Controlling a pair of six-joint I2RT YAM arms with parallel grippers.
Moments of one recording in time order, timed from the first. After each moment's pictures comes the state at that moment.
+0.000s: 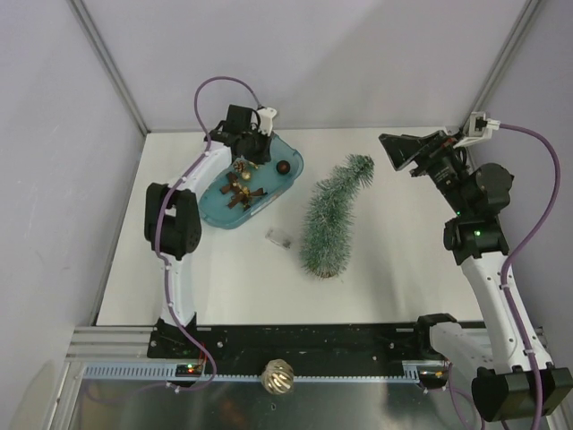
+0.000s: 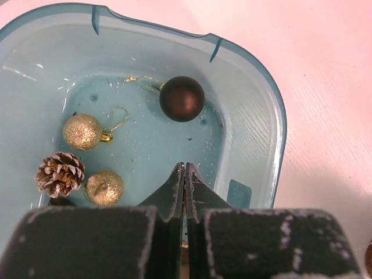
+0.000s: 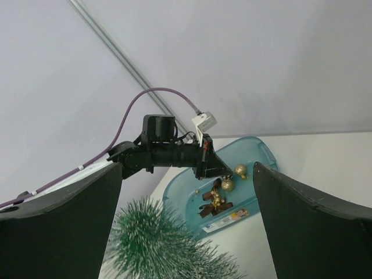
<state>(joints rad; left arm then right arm) -0.30 2.11 1.84 -0.50 0.29 0.14 0.11 0.93 1.01 0.22 -0.42 0.74</state>
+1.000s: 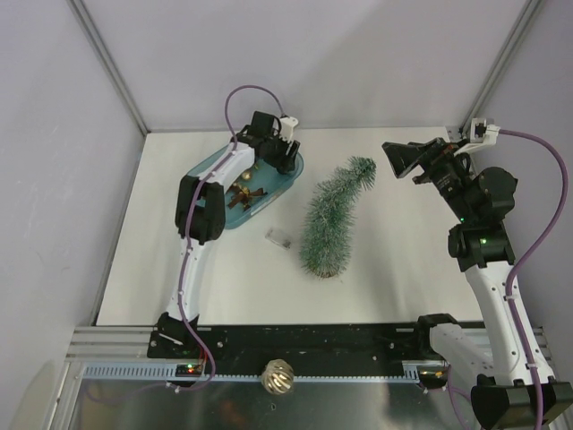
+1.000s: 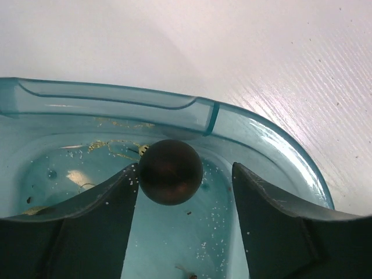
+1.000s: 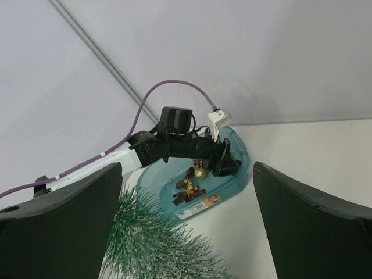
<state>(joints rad) -0.35 2.44 2.14 -0.50 0.32 0.21 0.09 0.87 1.02 0.07 -0.38 0.62</state>
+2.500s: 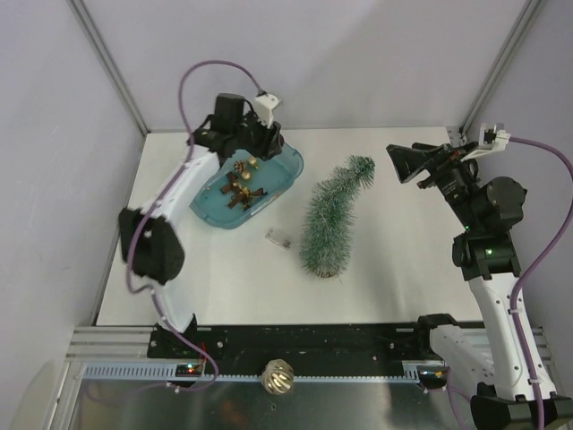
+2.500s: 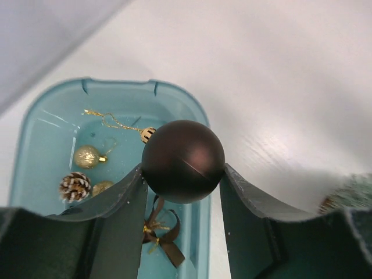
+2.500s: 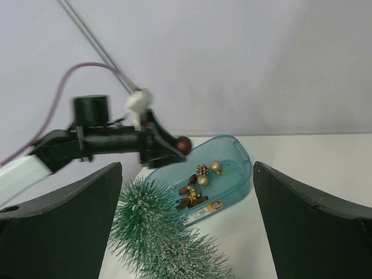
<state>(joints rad) -0.35 1.91 1.79 -0.51 0.36 0.22 0.09 0.82 1.02 0.06 -0.38 0.61</state>
